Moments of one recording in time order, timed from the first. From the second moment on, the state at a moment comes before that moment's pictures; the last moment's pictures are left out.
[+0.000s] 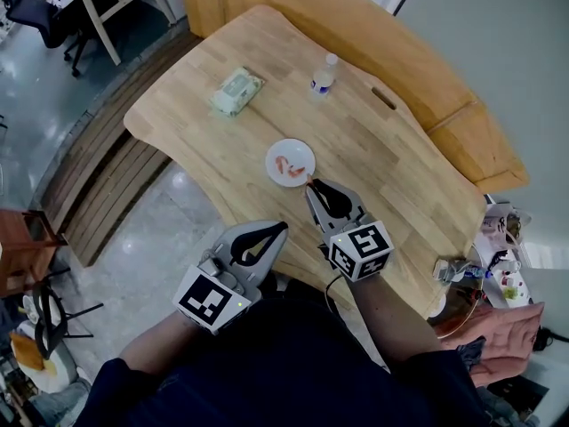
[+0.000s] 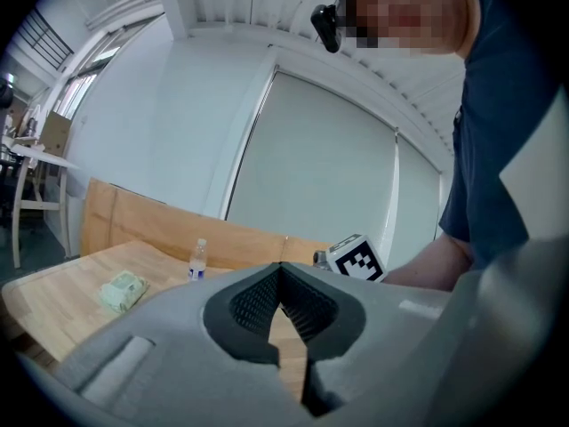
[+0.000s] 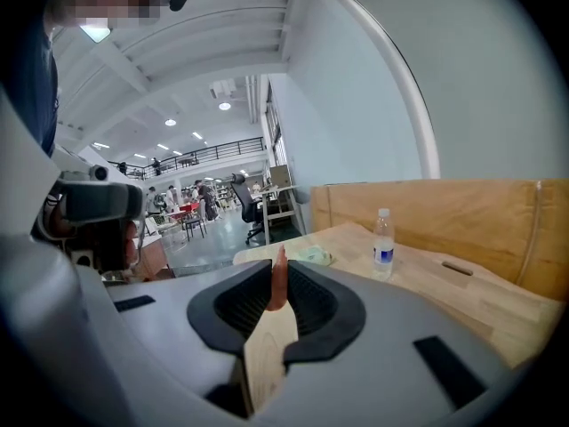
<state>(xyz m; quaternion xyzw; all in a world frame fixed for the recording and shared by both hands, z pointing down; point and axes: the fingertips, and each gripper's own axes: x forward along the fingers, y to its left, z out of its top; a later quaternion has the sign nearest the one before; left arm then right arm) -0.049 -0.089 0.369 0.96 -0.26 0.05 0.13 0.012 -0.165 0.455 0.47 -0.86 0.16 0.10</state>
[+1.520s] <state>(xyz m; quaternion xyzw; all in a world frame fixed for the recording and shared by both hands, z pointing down) -0.066 -0.133 0.404 0.94 -0.31 0.07 0.14 0.025 -0.295 0.684 0.45 -0.81 0.25 0.30</state>
